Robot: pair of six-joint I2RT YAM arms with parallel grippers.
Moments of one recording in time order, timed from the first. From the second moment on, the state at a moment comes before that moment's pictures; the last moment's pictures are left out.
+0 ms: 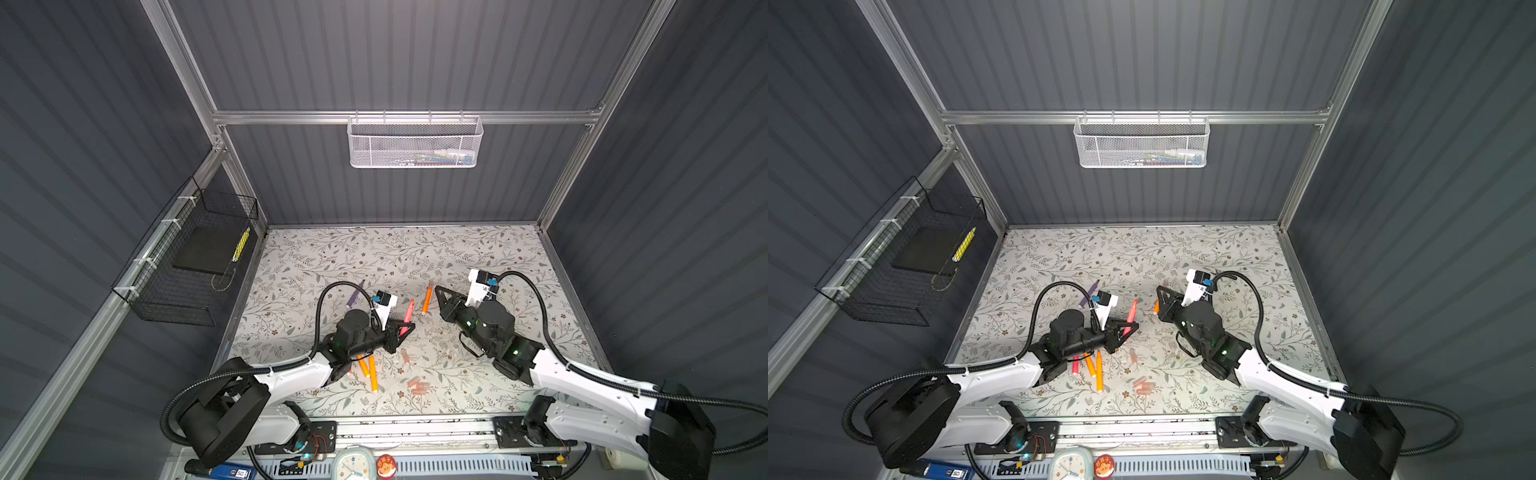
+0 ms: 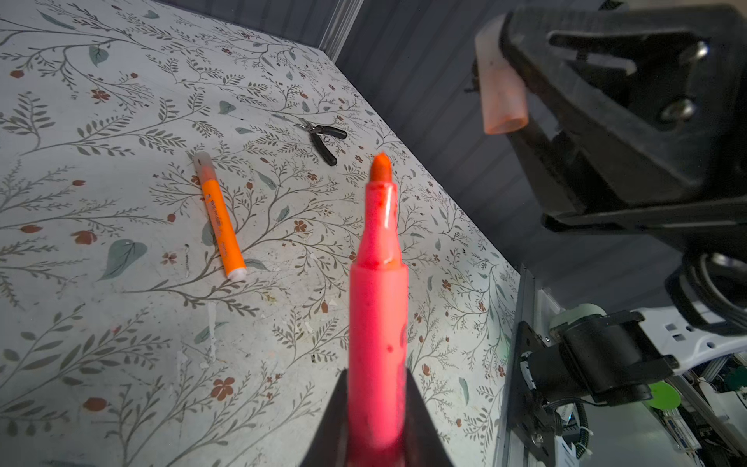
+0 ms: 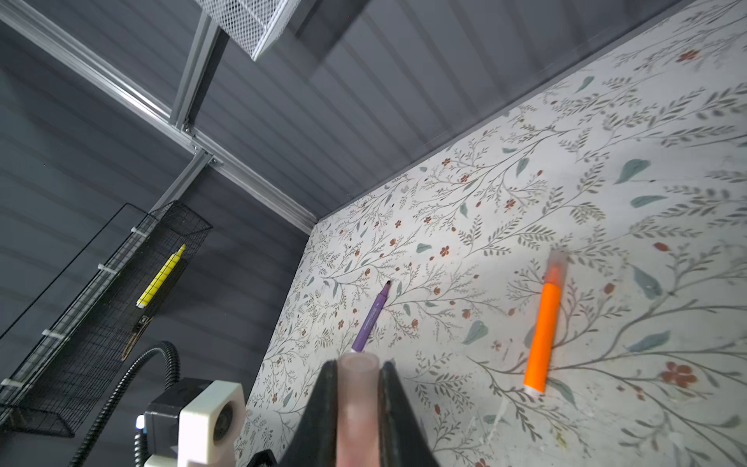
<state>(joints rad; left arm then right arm) -0.79 1.30 0.42 0.60 0.36 -0.50 0.82 1.10 0.56 0.38 0.27 0.84</state>
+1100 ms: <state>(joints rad) -0.79 1.30 0.43 0.60 0.36 -0.50 0.83 1.34 0.65 0.54 0.12 0.91</state>
